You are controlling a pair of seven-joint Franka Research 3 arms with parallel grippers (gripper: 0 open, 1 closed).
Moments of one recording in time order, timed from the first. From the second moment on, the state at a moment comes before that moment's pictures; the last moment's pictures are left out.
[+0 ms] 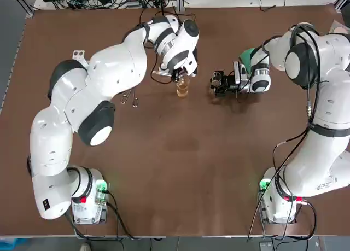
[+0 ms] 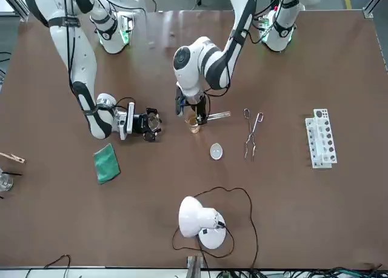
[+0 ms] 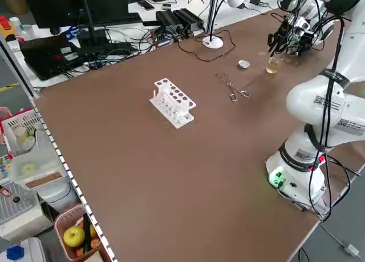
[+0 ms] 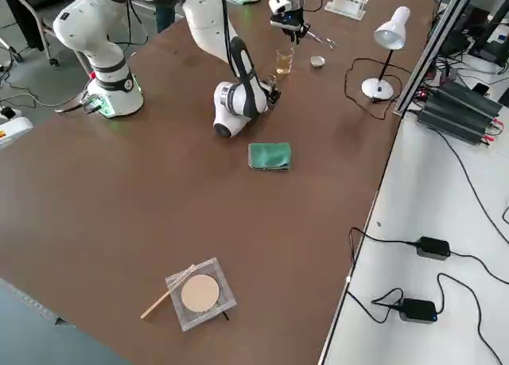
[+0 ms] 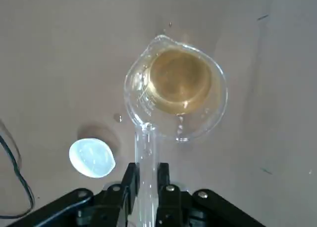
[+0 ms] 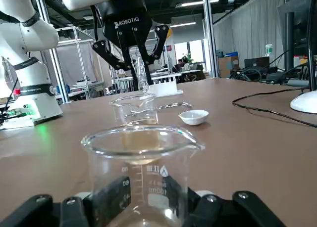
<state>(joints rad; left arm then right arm) -1.11 0.63 0.26 -1.56 0.10 2.04 0.64 0.19 0.73 -0.01 -2.18 1.79 1.69 -2.79</state>
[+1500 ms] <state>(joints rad) -1.10 0.63 0.28 -1.55 0.10 1.99 0.69 0.19 0.73 0.00 -2.18 1.80 1.68 -2.77</state>
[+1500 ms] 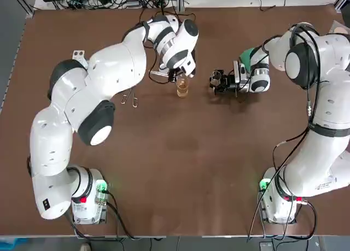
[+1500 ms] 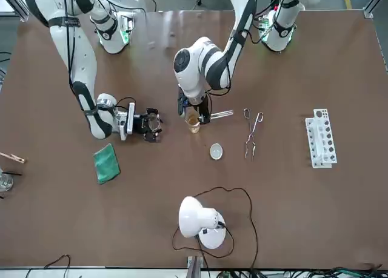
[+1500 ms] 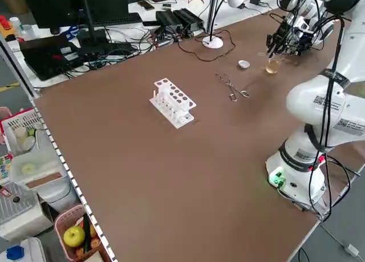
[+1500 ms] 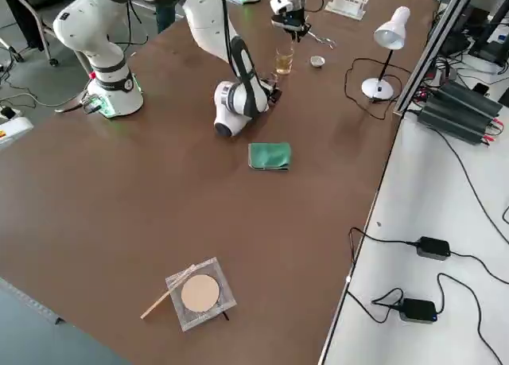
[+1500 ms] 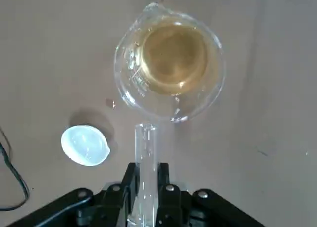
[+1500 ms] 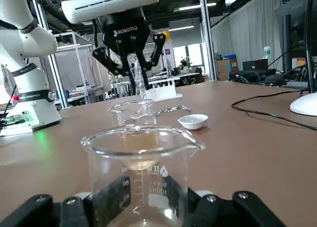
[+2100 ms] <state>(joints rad) -0.82 0.52 0.29 -1.54 -0.11 1.99 0.99 0.19 0.72 0.04 -2.17 1.82 1.68 -2.73</state>
